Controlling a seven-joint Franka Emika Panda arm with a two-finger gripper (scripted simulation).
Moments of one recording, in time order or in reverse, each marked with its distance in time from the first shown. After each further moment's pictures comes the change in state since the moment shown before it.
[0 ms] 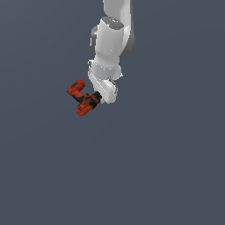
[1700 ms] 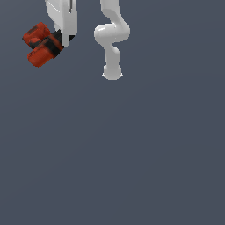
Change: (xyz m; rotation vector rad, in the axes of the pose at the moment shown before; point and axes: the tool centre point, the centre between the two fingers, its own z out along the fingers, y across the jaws) arm 0.129 0.088 -0.201 -0.003 0.001 -0.002
